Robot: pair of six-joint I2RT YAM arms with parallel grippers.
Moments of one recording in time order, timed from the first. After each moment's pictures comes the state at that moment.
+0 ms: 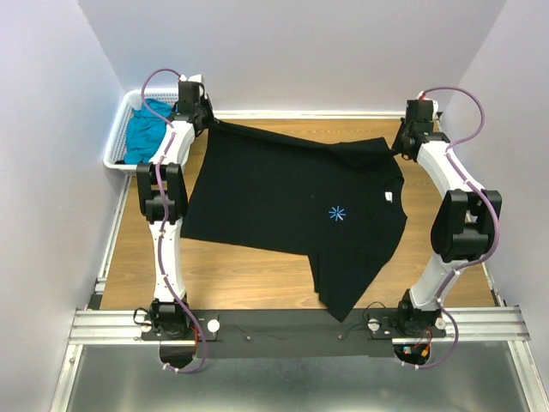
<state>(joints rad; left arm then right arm) -0.03 2.40 2.16 -0.34 0.11 -0.30 -0.01 1.83 1.51 -0.38 0.26 0.26</state>
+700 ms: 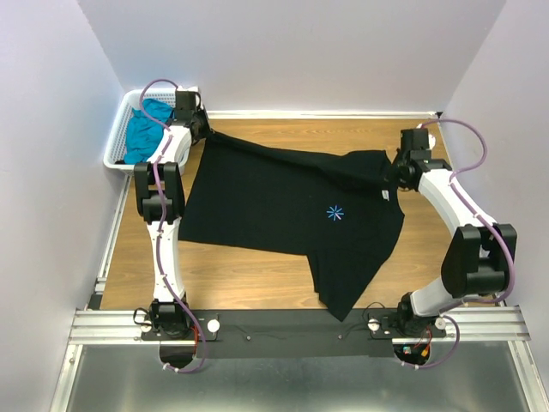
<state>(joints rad) 0.00 2.40 2.08 -0.35 0.10 -0.27 0.05 1.55 1.19 -0.51 0.21 0.45</state>
